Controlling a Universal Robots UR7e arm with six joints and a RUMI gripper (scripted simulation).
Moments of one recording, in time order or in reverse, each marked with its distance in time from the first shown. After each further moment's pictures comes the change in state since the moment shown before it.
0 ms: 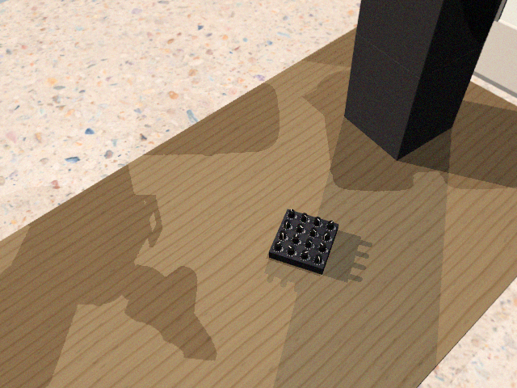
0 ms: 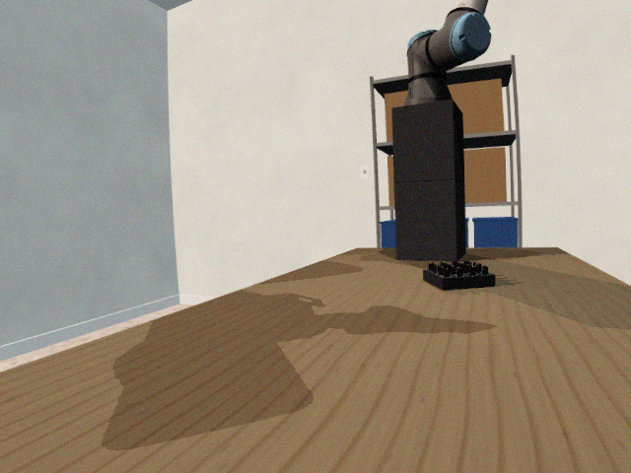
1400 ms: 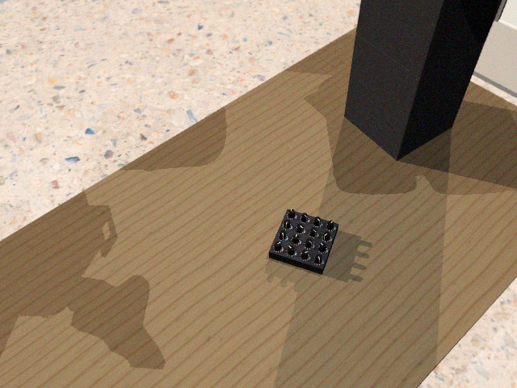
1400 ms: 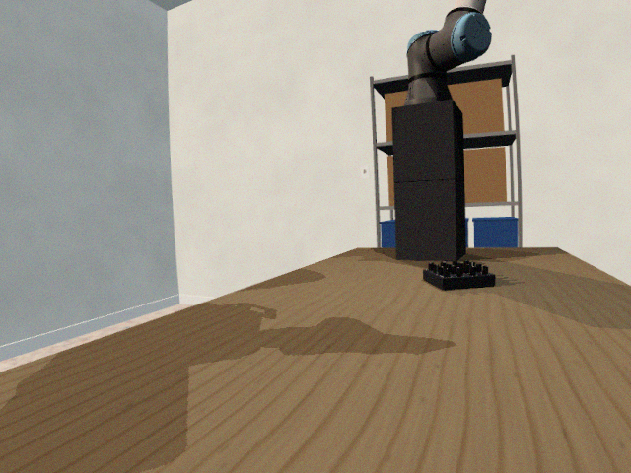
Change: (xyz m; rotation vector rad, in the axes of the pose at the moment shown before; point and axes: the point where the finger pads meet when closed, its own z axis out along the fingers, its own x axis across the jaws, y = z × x) arm 0.042 0.012 0.014 -0.020 -0.013 0.016
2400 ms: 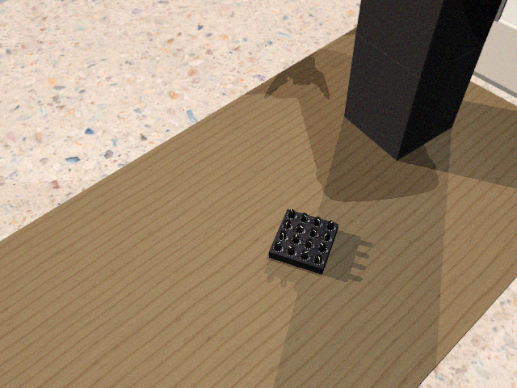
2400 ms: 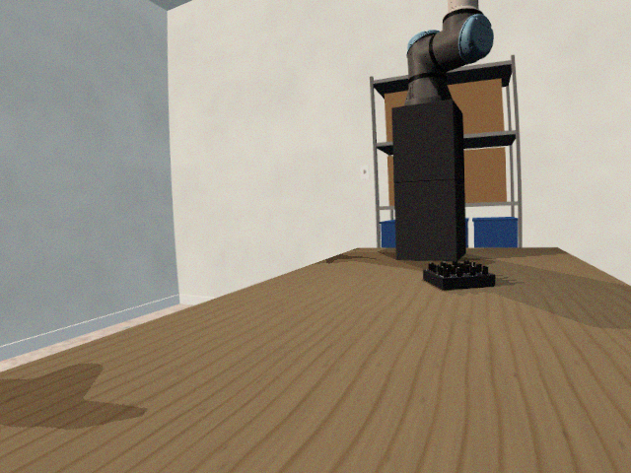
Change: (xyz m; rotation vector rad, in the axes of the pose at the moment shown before) arm 0.208 0.094 0.148 -0.134 -0.060 0.093
